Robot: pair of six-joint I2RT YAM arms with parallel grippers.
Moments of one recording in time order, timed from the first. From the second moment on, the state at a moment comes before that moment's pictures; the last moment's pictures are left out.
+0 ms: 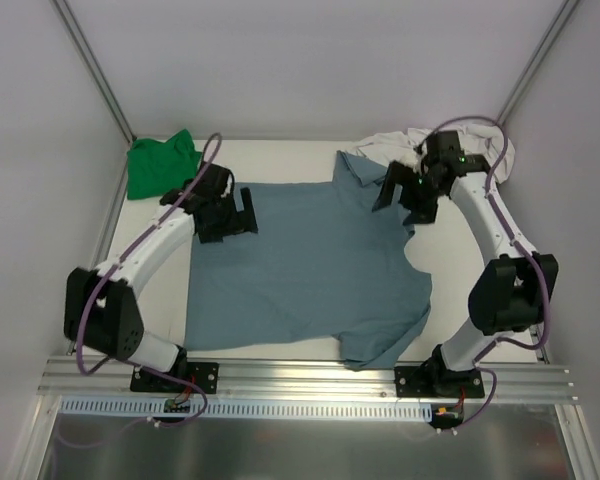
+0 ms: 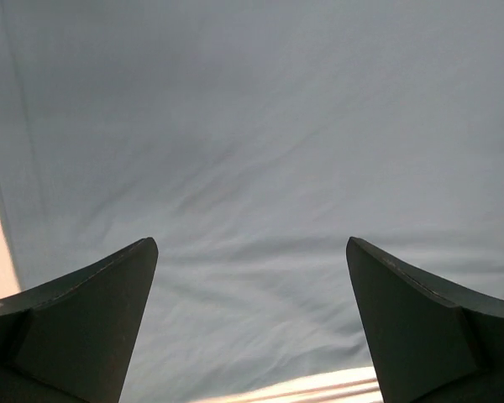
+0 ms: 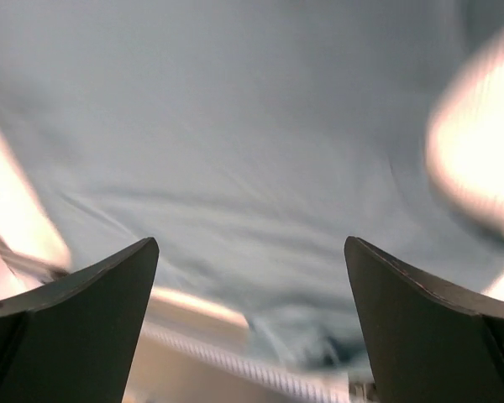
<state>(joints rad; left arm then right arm) -0.34 1.50 1.13 -0.74 0.01 -0.53 0.14 1.62 1.41 -1.00 -0.32 0.40</state>
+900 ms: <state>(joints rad) -0.32 1.46 1.38 -0.57 0.07 -0.48 0.14 2.37 2.22 -1.00 -0.43 0.50</state>
